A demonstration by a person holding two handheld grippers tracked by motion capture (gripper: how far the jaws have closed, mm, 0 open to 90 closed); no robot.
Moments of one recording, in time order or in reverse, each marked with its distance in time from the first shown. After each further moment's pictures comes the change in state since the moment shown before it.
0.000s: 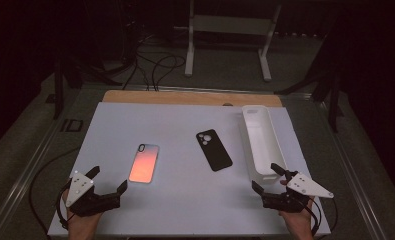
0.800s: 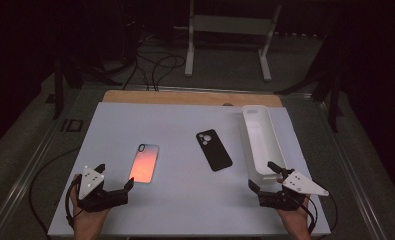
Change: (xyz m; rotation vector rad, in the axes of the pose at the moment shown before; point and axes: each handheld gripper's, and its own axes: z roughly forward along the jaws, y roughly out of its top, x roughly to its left) left arm -0.015 0.016 0.013 0.067 0.037 0.022; right arm 0.003 0.004 0.008 -0.002 0.004 -0.024
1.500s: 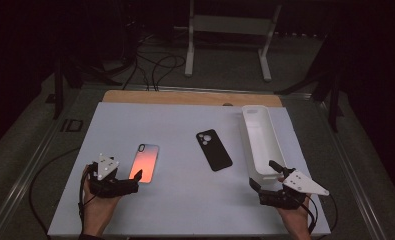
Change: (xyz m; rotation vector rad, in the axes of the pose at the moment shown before) left arm -0.006 0.016 0.035 0.136 0.034 0.015; right arm -0.002 -0.001 0.001 -0.002 -0.024 -0.001
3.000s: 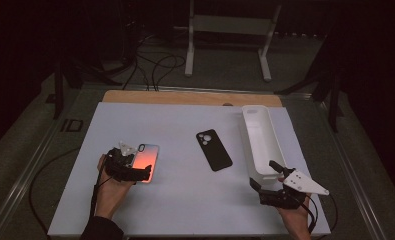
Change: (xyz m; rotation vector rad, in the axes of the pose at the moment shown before) left arm 0.001 0.014 0.063 0.277 0.000 0.017; right arm -0.002 -0.002 0.000 0.004 -0.002 0.008
